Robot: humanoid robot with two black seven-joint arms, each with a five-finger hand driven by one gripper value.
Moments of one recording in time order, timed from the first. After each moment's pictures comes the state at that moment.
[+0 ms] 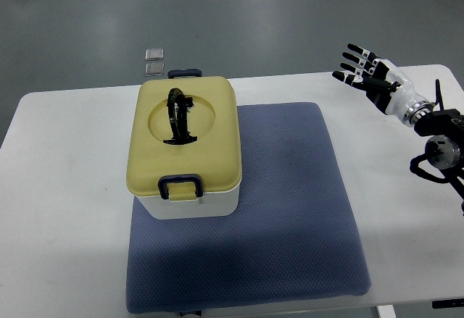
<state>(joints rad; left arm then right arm) 0.03 0.00 -0.02 -0.13 0.02 -0.09 0.04 0.61 -0.39 0.89 0.89 -0.49 0.15 0.18</state>
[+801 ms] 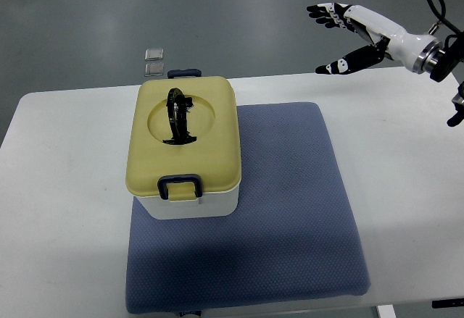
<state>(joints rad) 0.03 0.00 -0.02 -0.13 0.02 -0.09 0.04 0.78 -0.59 0.88 1.20 -1.25 0.26 0.20</state>
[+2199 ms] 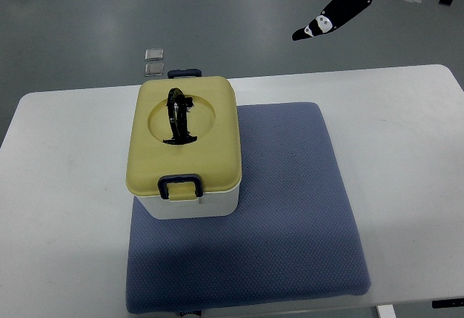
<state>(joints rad) 0.03 0.00 -0.02 -0.13 0.02 -0.09 0.04 1.14 -0.71 0.67 1.33 -1.27 0.39 0.29</state>
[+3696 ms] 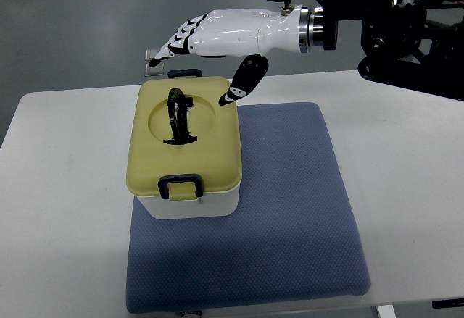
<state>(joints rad) 0.03 0.00 -0.02 -0.13 0.02 -0.09 0.04 1.61 -0.47 -0.08 1.33 -1.33 0.01 0.40</state>
